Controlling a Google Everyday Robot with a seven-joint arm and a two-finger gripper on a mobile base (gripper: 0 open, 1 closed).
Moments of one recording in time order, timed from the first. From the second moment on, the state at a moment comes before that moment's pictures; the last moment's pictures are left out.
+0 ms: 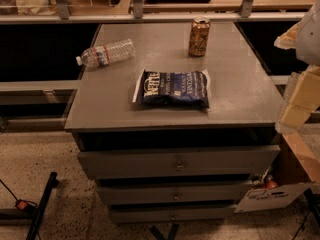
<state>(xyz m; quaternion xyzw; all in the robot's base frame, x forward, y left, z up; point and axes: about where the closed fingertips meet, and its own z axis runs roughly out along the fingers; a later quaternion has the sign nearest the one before) 0.438 -0.216 0.977 -0.60 0.78 -0.04 0.16</state>
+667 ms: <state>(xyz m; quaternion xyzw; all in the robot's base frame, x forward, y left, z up) 0.449 -0.212 0.978 -0.60 0.78 0.00 0.19</state>
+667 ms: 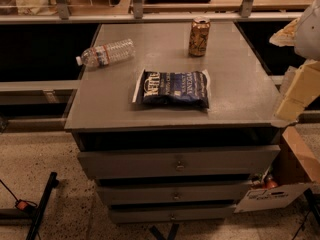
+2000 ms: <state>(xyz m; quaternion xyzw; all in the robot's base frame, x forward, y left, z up) 0.618 -0.133 1.025 -0.54 0.74 0.06 0.39</state>
